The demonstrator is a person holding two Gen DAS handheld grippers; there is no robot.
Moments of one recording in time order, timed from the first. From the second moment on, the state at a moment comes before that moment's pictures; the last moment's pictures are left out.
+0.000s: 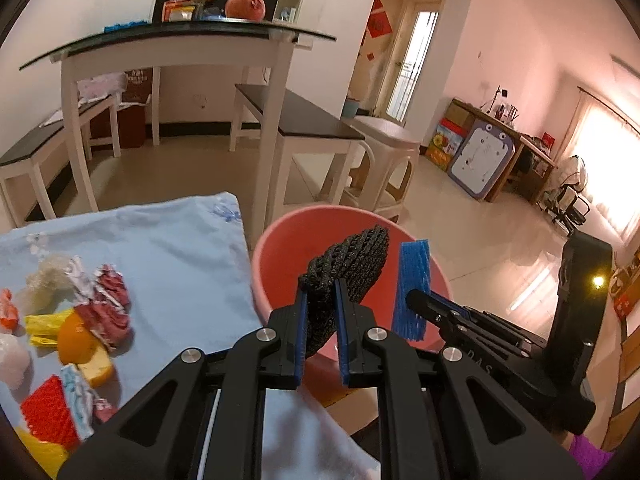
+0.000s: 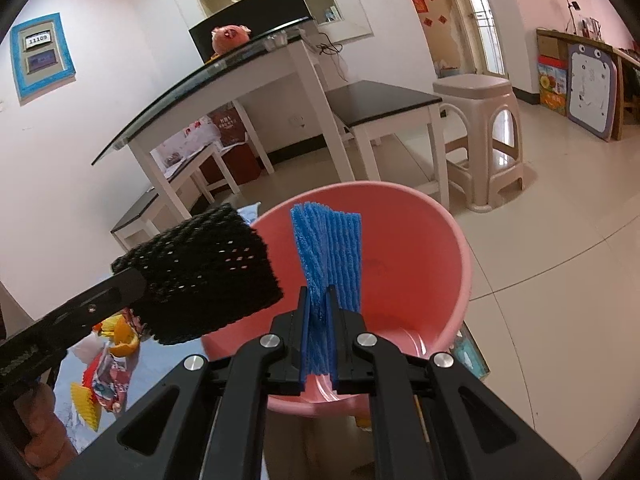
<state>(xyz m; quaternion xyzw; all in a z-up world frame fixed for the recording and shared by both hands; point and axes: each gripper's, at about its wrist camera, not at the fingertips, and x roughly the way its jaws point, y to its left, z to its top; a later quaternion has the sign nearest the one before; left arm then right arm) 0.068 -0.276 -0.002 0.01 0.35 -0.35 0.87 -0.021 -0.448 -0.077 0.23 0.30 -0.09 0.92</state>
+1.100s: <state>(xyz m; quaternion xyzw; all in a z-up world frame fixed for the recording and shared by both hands) 0.054 -0.251 0.007 0.00 0.34 -0.34 0.88 -0.027 -0.414 -0.060 0.19 0.29 -0.07 0.93</state>
